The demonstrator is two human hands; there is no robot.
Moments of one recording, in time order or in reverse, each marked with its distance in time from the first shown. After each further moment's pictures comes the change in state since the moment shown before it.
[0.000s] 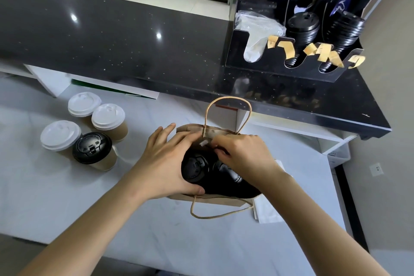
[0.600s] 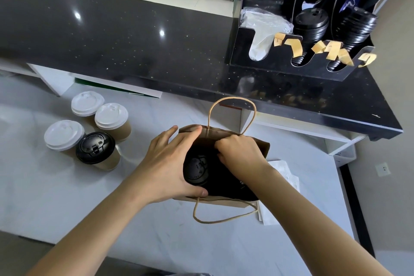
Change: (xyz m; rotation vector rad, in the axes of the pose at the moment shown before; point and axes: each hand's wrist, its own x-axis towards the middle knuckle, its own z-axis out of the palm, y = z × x) left_hand -0.003 -0.001 -0.002 -0.131 -0.017 -0.034; right_hand 0.024 -0.005 0.020 -0.176 -0.423 0.110
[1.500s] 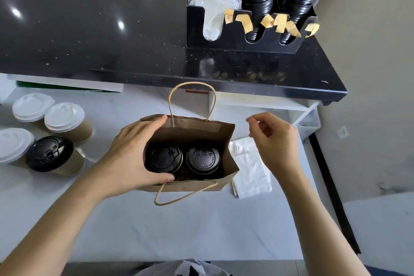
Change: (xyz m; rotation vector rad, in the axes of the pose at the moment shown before) left_hand 0.002 -0.011 0.006 -0.090 -0.004 0.093; right_hand -0.112 0.066 0.006 0.758 0.724 0.593
